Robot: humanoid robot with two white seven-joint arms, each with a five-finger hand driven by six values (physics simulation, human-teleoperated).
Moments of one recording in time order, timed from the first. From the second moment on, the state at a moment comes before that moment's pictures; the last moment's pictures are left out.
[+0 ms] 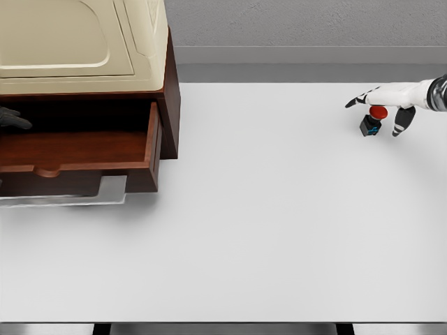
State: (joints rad) left arm -0.33 1.70 -0.53 -1.76 0.41 -0.61 -0.37; right arm -1.06 -0.60 0.78 -0.64 0.61 -0.61 0.61
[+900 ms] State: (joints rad) left arm -0.46 1.46 -0.53 -1.76 0.41 -0.61 -0.49; right arm -1.06 -0.60 0.78 -0.64 0.65 -0.61 0.61
